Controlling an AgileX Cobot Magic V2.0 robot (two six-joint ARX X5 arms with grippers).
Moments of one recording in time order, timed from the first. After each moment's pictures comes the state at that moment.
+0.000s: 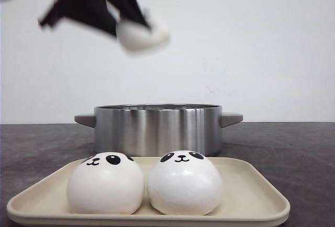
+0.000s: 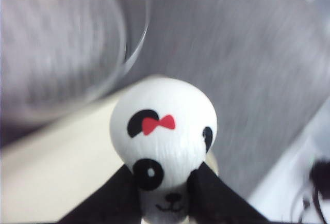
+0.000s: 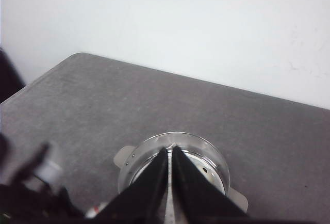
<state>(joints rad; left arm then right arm) -0.70 1.20 1.05 -0.49 0.23 -0.36 0.83 1.13 1.71 -0.87 0.27 0.24</state>
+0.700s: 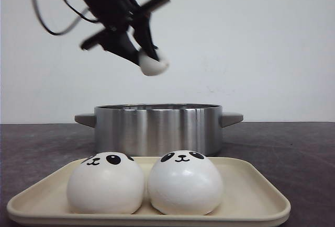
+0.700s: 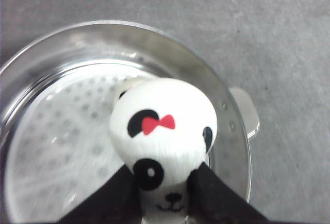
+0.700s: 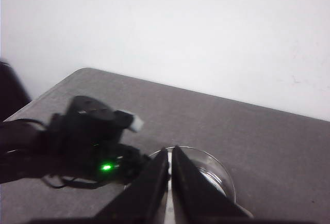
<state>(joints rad) -0.55 1.73 1.43 -0.39 0.12 -0.38 0.83 1.13 1.71 -0.82 0.27 0.23</state>
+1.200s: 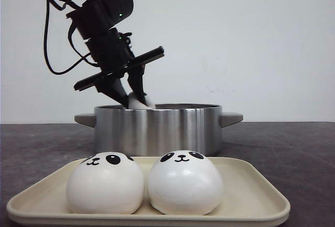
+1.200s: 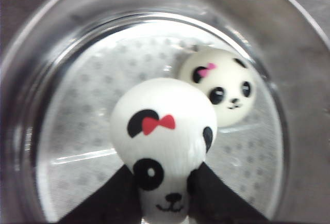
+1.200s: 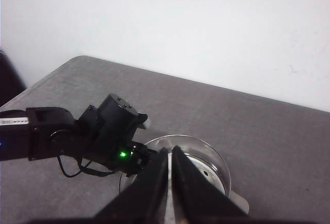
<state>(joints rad) -0.47 1.90 1.47 -0.49 0.12 -0.46 0.83 1.13 1.71 -0.86 0.27 0.24</state>
